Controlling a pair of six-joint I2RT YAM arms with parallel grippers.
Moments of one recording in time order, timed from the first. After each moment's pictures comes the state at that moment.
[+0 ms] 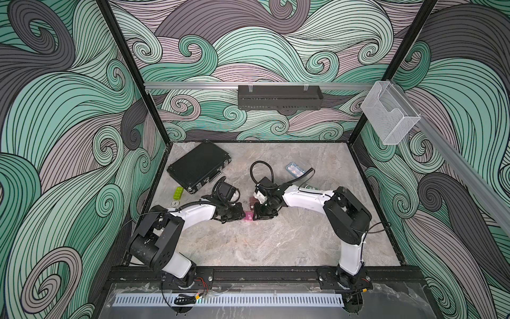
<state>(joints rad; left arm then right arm) -0.50 1.52 0.70 -0.31 0.33 -0.59 0.81 1.94 1.23 -0.57 -0.38 0.56</state>
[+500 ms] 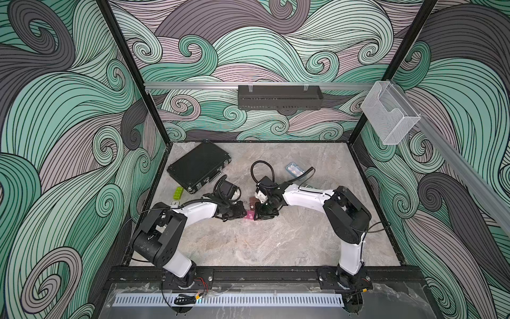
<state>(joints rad) -0.51 1.55 0.73 -0.31 0.33 -0.58 0.80 1.94 1.24 -0.59 -0.39 0.56</state>
